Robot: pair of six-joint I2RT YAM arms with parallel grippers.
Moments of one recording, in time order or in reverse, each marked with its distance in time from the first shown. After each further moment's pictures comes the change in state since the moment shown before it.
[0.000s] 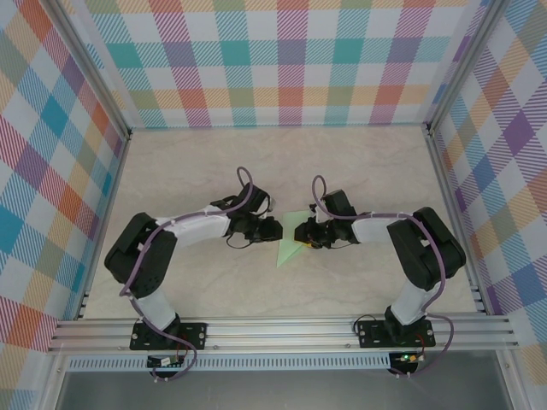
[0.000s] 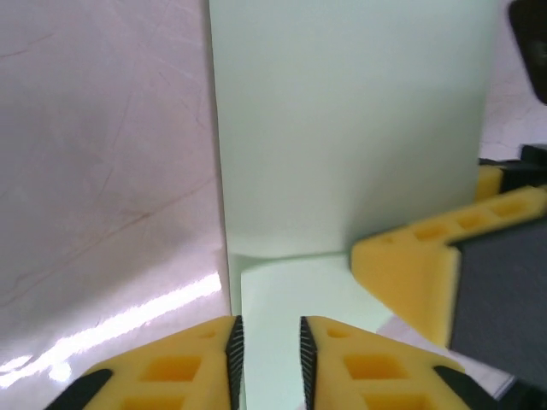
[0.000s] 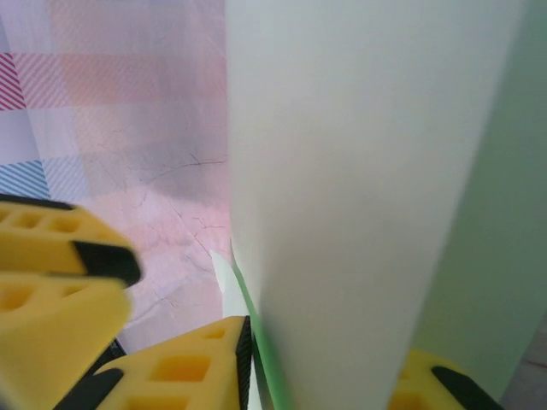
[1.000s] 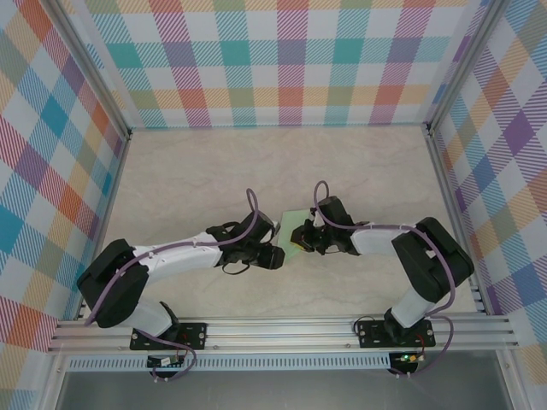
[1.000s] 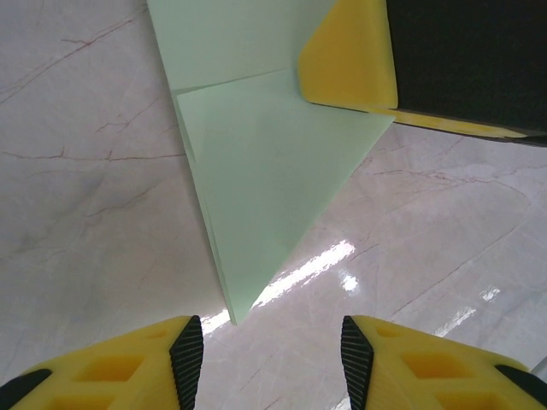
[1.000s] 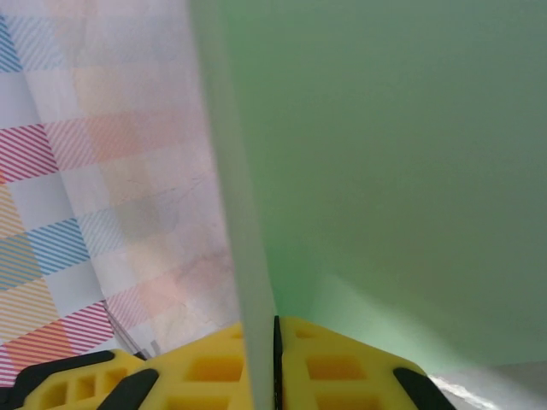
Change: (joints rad) left arm -0.231 -0.203 -0.164 -0.038 -0.232 0.100; right arm 0.098 -0.098 -0.085 0.130 0.137 0.318
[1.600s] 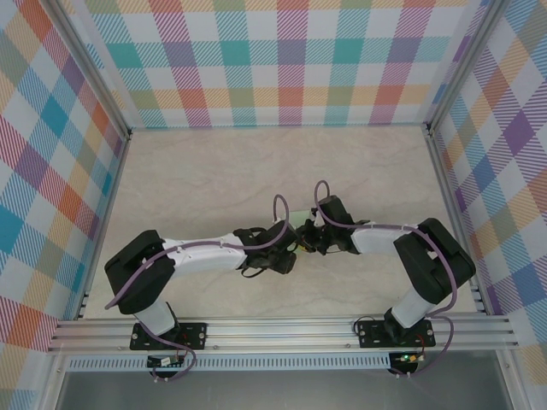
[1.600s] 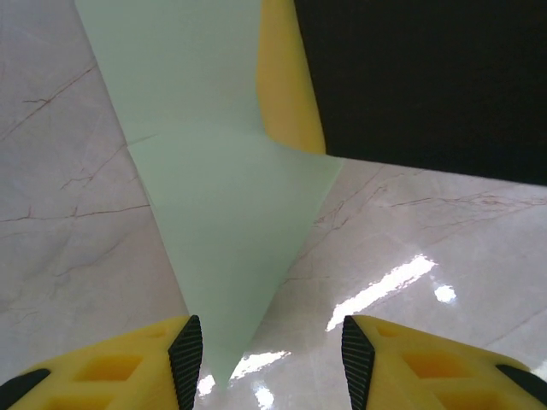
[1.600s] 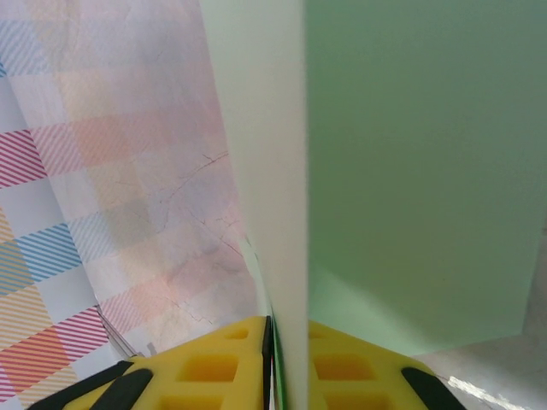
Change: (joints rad) left arm -0.146 0.170 0.136 -0.051 -0.257 0.018; right arm 0.000 -0.002 0.022 -0.063 0.014 -0.003
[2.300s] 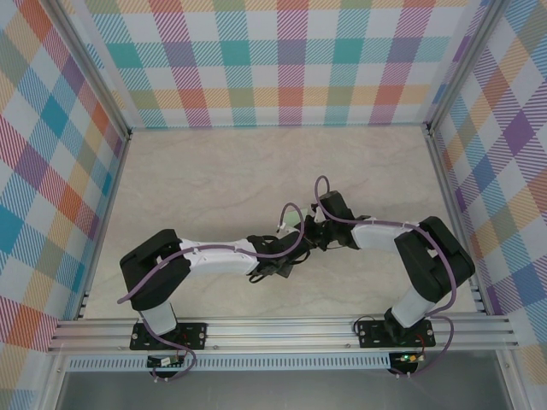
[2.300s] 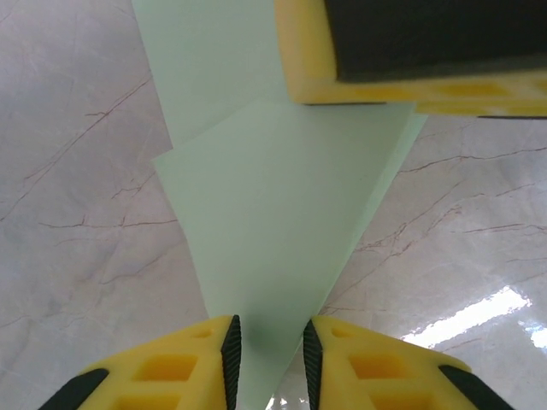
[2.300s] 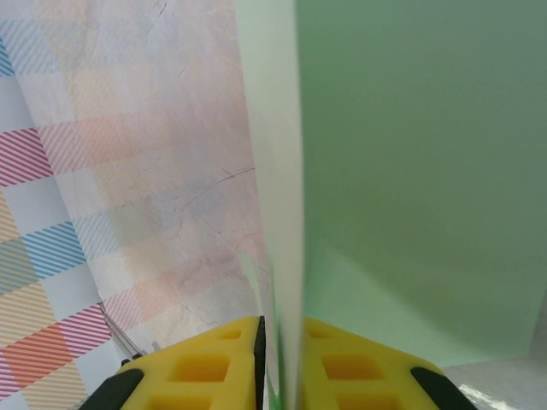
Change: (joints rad) left arm -0.072 0.078 0.034 -0.026 -0.218 -0.037; right arm -0.034 0.007 0.041 -0.050 -0.022 -0.041
